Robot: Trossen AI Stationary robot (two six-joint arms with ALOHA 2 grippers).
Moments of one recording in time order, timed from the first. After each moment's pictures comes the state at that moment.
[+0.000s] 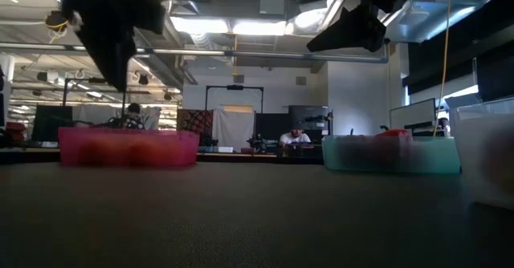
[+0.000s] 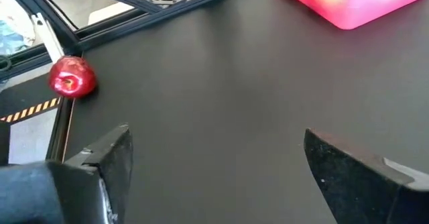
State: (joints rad) left arm -0.01 1.26 0.99 -1.11 -0.19 -0.35; right arm 0.39 1.46 0.93 -0.05 0.42 0.58
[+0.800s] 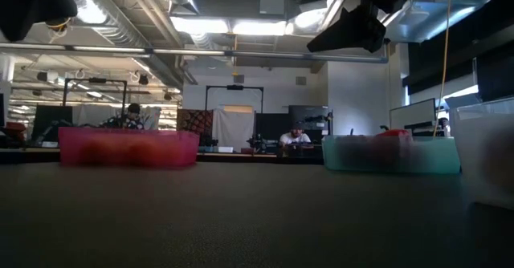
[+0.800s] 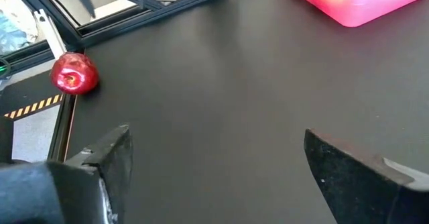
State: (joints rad) left arm -0.63 1.26 0.99 -0.86 -0.05 -0.78; right arm 0.39 1.46 0.93 -0.06 0.41 0.57
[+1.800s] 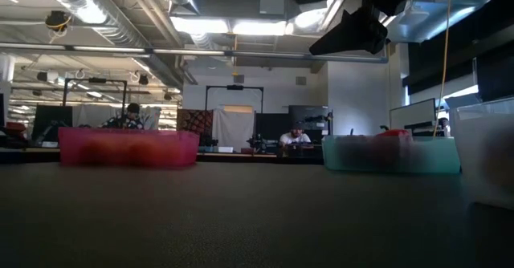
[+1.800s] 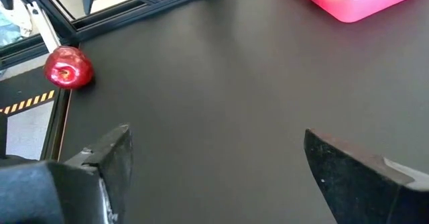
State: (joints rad) left arm -0.75 1.28 0.99 -0.61 -0.04 -0.84; right arm 0.39 1.46 0.93 -0.08 0.41 0.57
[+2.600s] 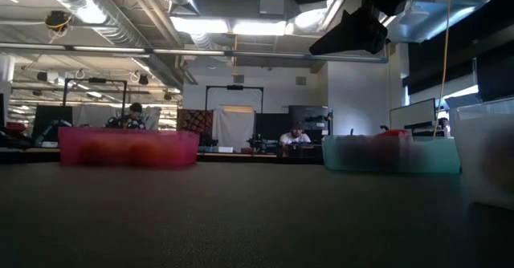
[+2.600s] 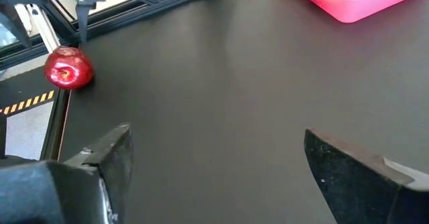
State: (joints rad) left arm -1.04 1.54 0.99 -0.56 -0.04 -1.21; right arm 0.39 1.46 0.93 -0.08 0.41 0.57
